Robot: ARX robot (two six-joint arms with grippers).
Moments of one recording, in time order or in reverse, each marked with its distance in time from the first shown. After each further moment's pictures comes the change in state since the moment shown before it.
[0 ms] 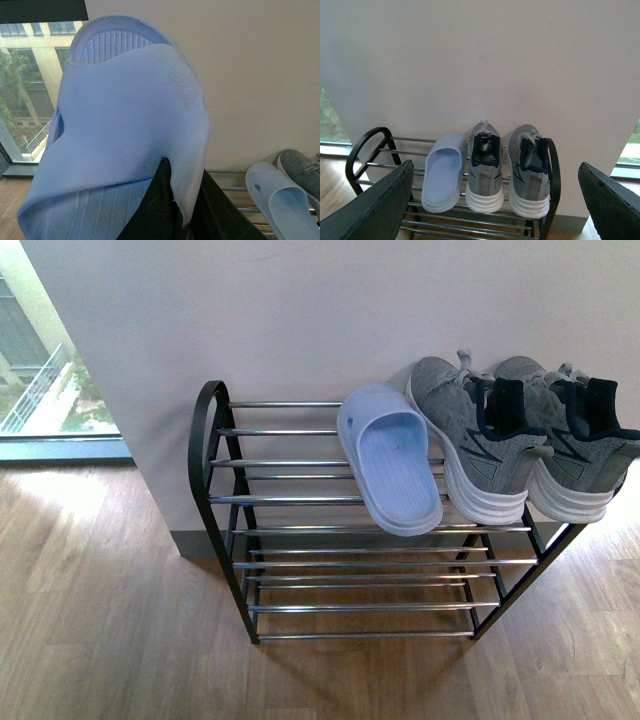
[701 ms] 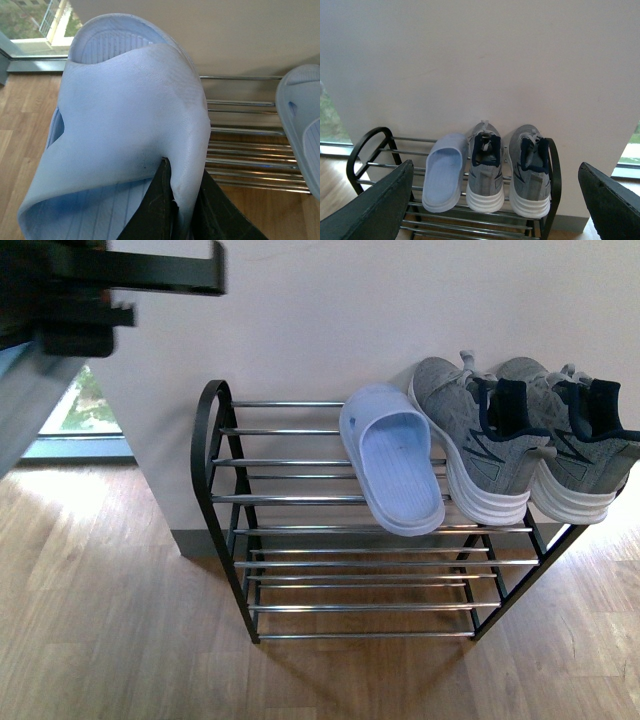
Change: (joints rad) left arm 0.227 0.713 0.655 -0.652 0.278 -0.299; right arm 0.000 0.000 0.000 0.000 -0.003 0.000
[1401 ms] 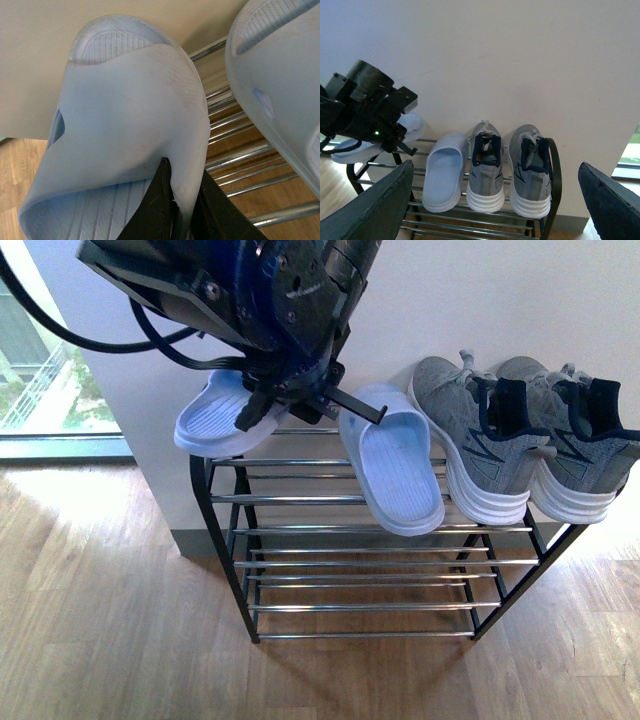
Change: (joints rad) left arm -0.021 0.782 0.648 0.045 0.125 0.405; right arm 0.000 0.000 0.000 0.000 0.000 0.000
